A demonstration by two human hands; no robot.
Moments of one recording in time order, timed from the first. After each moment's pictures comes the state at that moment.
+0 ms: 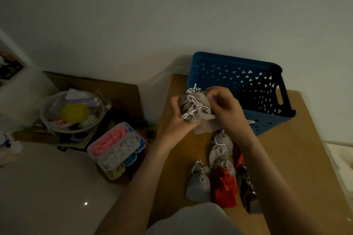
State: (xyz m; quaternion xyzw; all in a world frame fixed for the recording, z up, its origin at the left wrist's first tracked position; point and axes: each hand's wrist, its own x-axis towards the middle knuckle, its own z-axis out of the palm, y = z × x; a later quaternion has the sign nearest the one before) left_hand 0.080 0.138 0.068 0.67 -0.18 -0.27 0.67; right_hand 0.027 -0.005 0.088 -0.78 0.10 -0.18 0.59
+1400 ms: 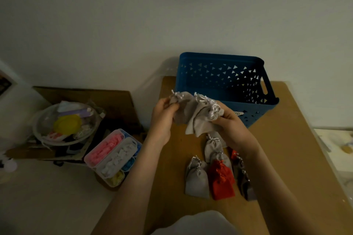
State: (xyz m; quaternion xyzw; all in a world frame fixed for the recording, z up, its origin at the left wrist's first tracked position) left_hand 0.085 0.138 0.071 0.63 -0.03 -0.26 0.73; right_hand -0.023 -0.013 0.062 -0.57 0.05 -0.09 0.81
